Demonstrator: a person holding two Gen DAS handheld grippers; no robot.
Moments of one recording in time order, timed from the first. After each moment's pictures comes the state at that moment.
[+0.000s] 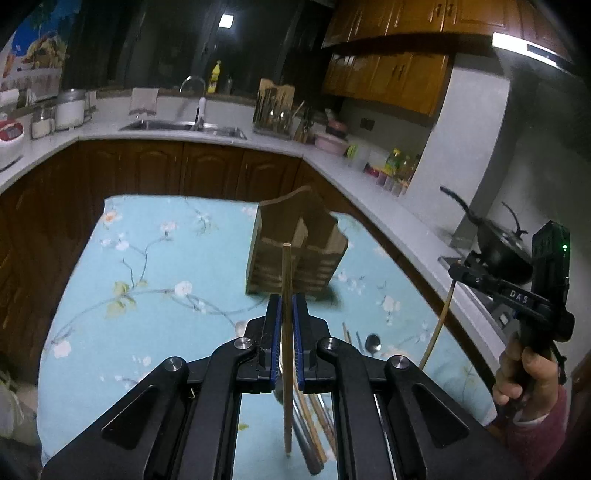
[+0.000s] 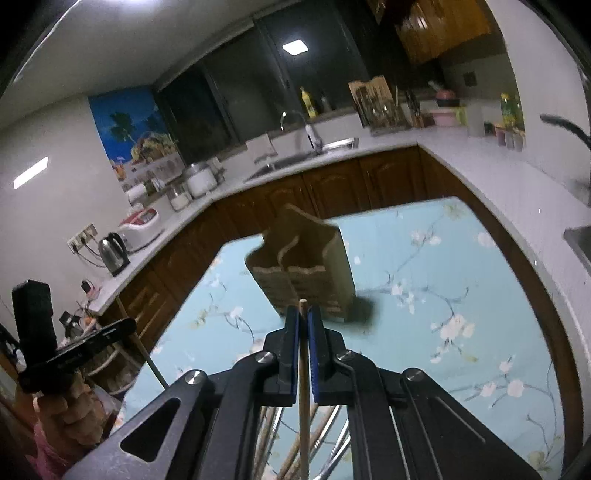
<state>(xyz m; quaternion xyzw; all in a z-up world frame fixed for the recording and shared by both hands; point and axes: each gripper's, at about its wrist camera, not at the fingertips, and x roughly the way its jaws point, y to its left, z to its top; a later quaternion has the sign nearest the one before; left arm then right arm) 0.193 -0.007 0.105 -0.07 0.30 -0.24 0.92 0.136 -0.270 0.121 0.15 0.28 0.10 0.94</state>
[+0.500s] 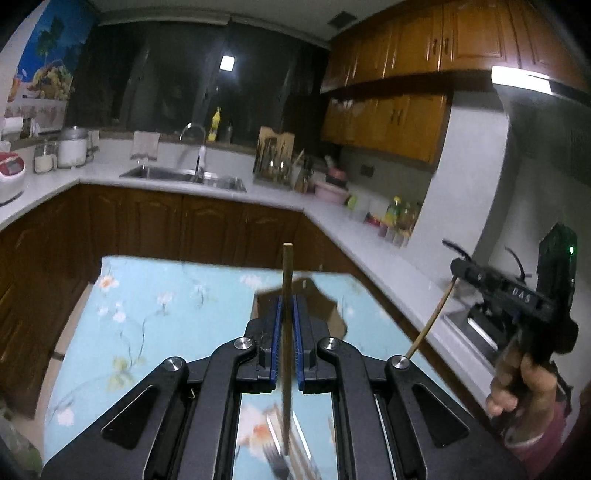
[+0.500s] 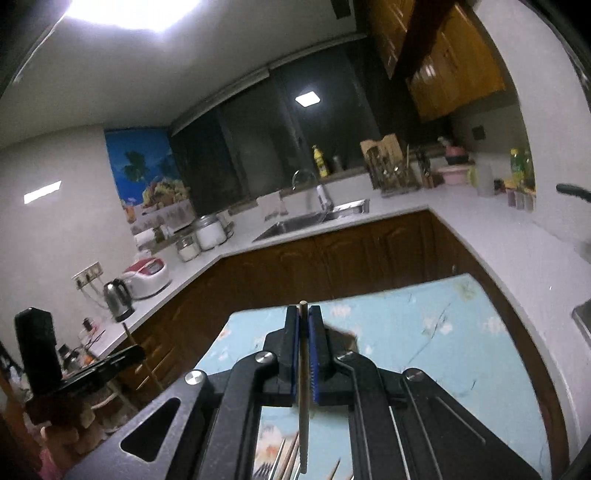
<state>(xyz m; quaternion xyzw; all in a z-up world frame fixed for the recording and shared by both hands) 0.241 -0.017 0.160 -0.08 0.21 -0.23 0.95 0.182 -0.267 0.187 0.15 0.17 0.09 0.97</state>
